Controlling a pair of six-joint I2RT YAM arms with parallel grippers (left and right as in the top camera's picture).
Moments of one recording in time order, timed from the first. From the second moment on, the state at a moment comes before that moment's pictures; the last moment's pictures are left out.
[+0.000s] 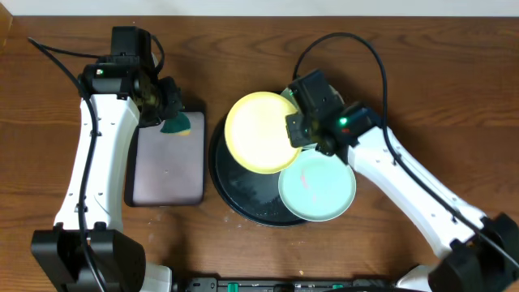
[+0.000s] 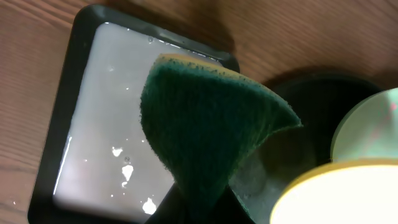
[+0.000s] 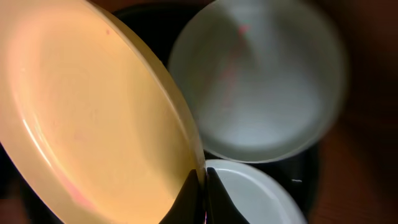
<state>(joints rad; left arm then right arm) 0.00 1.64 1.56 -1.15 0.07 -0.38 0.62 1.64 1.37 -0.81 0.15 0.34</state>
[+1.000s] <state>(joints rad) 0.00 1.64 1.56 -1.15 0.07 -0.38 1.00 1.62 1.37 -0.86 1.03 0.44</state>
